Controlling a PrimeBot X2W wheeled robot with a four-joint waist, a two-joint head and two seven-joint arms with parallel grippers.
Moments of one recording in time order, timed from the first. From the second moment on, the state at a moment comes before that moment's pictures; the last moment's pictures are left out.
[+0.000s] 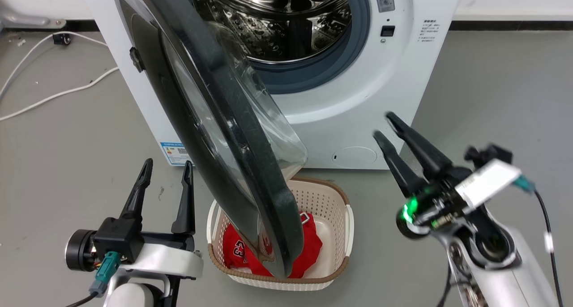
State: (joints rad) left arm -0.10 0.05 0.02 0.05 -0.07 -0.12 -0.26; right arm -0.38 -0.05 0.15 0.24 1.77 0.13 0.41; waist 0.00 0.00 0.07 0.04
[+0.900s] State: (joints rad) left arm -0.08 0.05 0.04 0.06 -0.06 -0.12 -0.26; right arm -0.10 -0.06 -0.09 -0.03 0.37 0.13 -0.26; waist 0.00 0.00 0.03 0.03
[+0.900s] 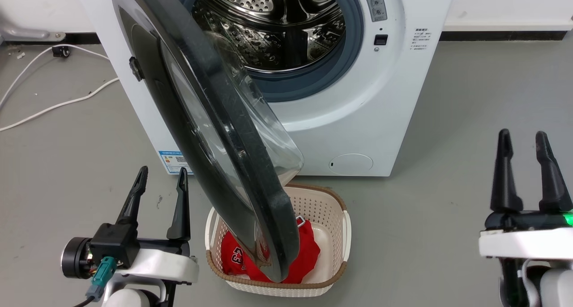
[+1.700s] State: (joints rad) left arm -0.08 0.05 0.04 0.05 -0.06 -0.12 -0.26; right arm -0.01 -0.05 -0.04 0.03 0.11 0.13 -0.26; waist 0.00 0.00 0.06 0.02
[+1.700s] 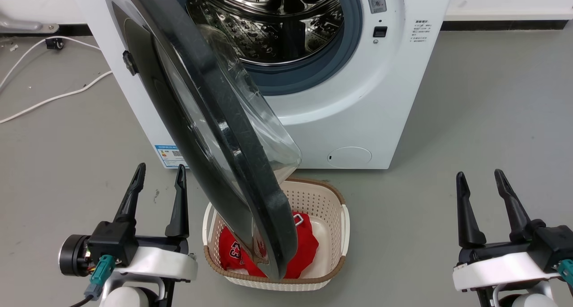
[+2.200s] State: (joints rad) left arm -0.09 0.05 0.04 0.04 -0.06 -0.12 -0.26; right arm -0.03 -0.05 -0.04 0.03 0.11 0.13 -0.26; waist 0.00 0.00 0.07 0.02
